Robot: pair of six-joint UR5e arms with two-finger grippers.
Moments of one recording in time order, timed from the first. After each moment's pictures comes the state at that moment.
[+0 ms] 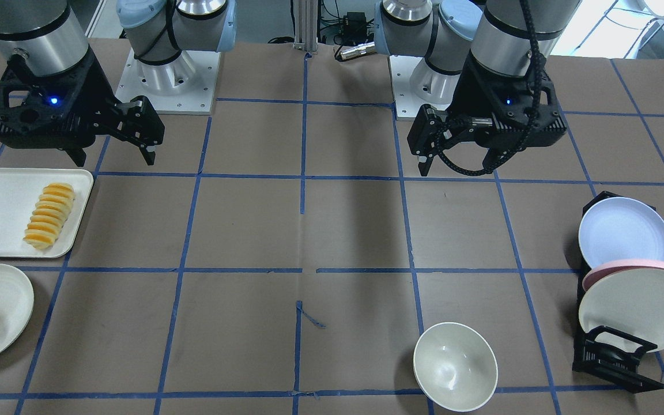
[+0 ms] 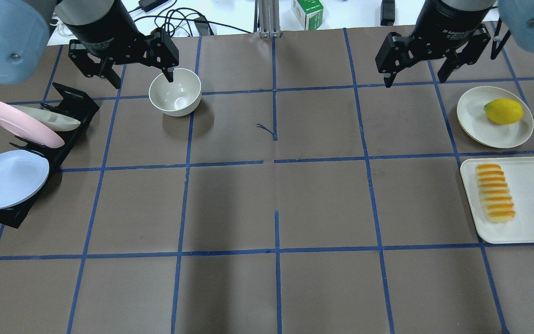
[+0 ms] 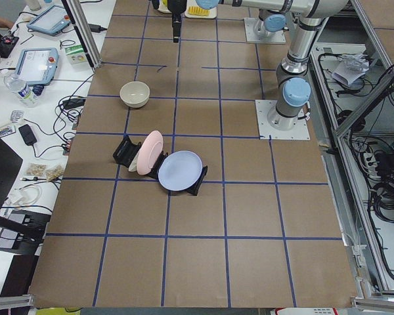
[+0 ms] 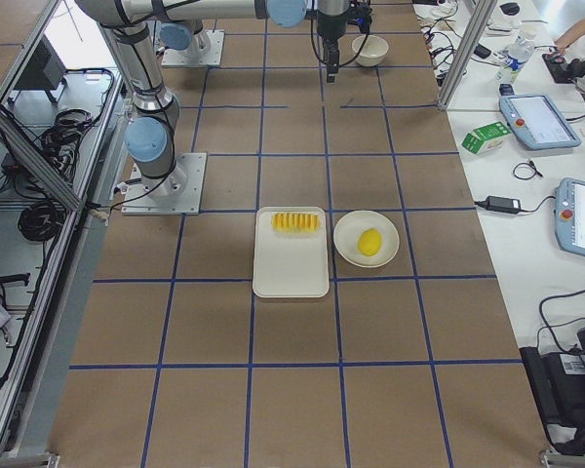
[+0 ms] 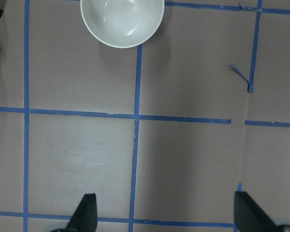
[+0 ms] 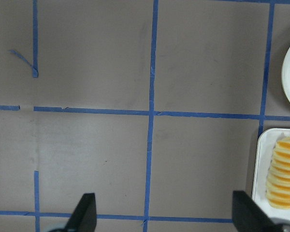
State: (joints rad) left arm -1.62 -1.65 -1.46 -1.46 1.57 -0.13; right arm 1.56 -1.51 1.47 -1.57 -1.57 -0.06
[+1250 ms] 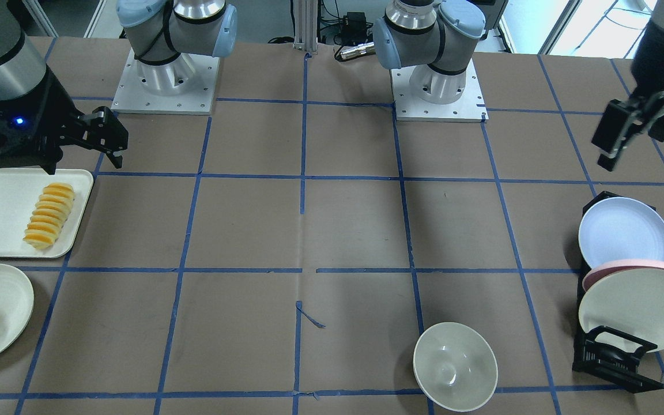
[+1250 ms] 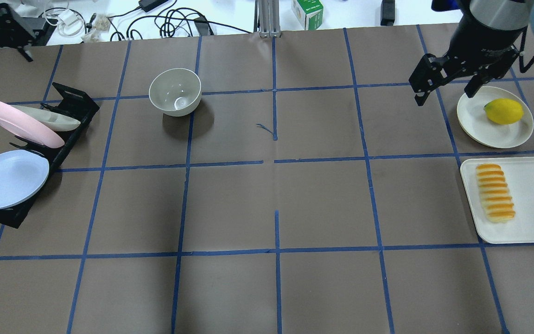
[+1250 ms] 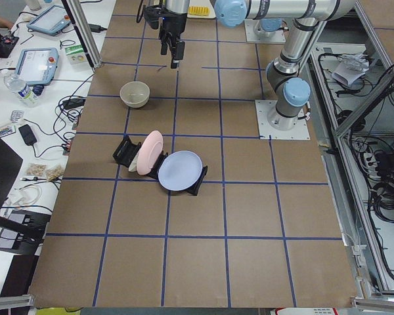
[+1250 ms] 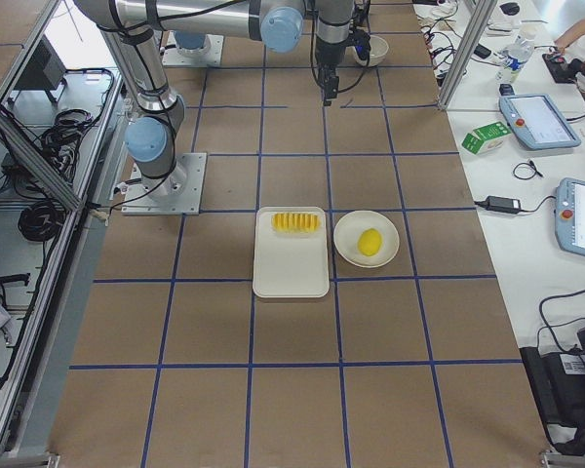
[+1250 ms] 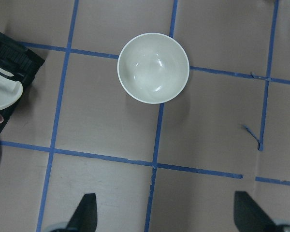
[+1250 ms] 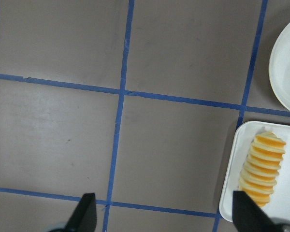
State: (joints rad) left arm -1.23 -1.55 -1.48 -1.43 1.75 -0.18; right arm 1.41 -1.52 1.57 -1.58 -1.58 -0.30
